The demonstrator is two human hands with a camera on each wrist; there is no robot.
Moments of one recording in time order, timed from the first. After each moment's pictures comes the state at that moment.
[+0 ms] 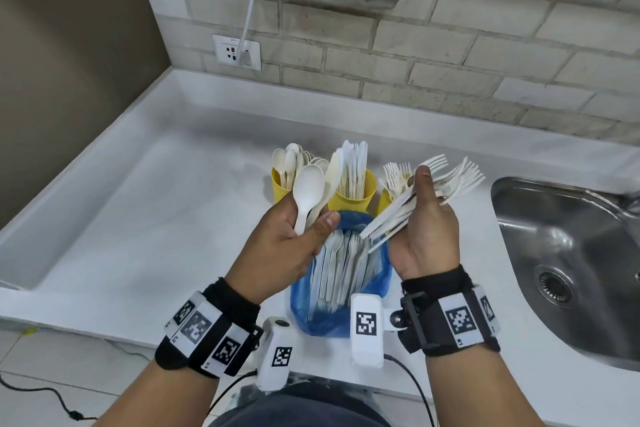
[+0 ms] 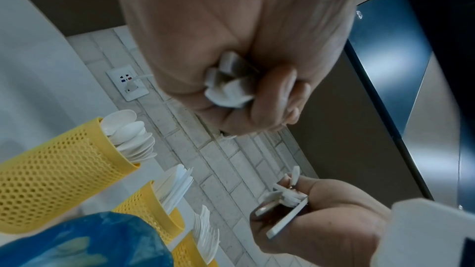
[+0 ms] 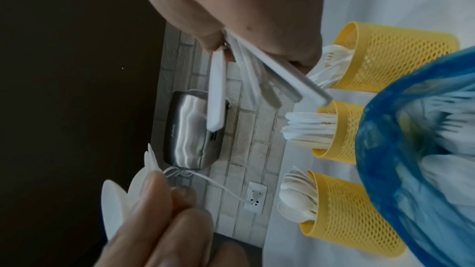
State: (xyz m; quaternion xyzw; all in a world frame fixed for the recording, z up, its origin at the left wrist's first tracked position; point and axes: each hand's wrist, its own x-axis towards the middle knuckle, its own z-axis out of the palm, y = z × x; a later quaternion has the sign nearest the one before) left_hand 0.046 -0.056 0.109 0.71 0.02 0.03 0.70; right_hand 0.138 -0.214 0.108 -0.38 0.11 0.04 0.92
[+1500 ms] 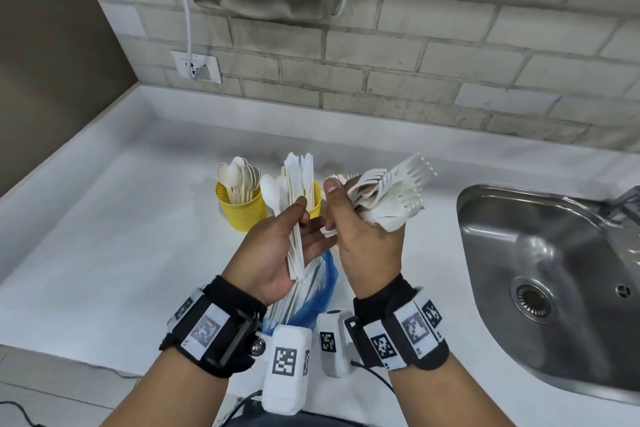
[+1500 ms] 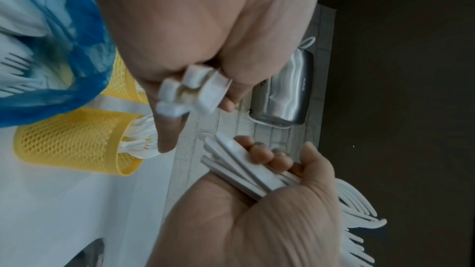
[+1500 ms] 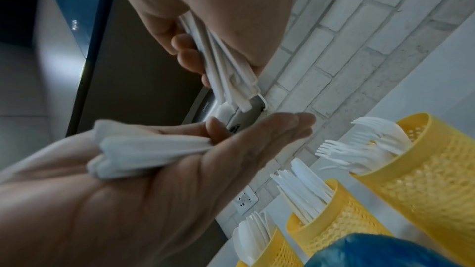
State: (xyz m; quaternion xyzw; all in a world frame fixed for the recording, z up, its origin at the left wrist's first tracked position) left_hand 0.125 -0.152 0.090 0.37 0.19 -0.06 0.91; right_hand 0.151 -0.273 0.126 -0.59 -0.10 -0.04 0.80
